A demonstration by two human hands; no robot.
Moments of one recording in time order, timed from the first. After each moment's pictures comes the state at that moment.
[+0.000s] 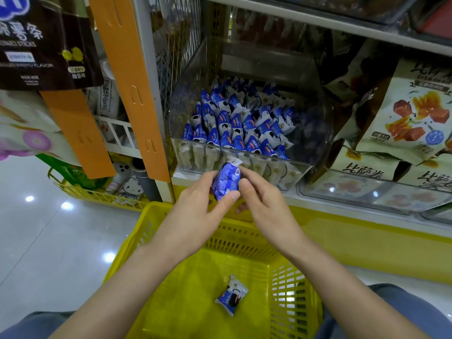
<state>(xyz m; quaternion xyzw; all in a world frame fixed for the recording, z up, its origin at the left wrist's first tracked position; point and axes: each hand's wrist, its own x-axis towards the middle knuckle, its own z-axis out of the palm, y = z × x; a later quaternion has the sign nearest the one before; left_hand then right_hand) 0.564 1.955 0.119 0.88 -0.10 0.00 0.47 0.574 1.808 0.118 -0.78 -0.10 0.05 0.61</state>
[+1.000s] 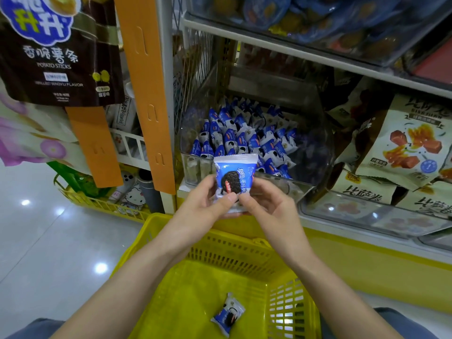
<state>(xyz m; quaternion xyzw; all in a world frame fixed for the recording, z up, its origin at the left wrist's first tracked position) 0.573 1.952 0.142 0.64 -0.05 -0.10 0.76 0.578 1.809 0.134 -0.75 -0.11 -0.01 0.65</state>
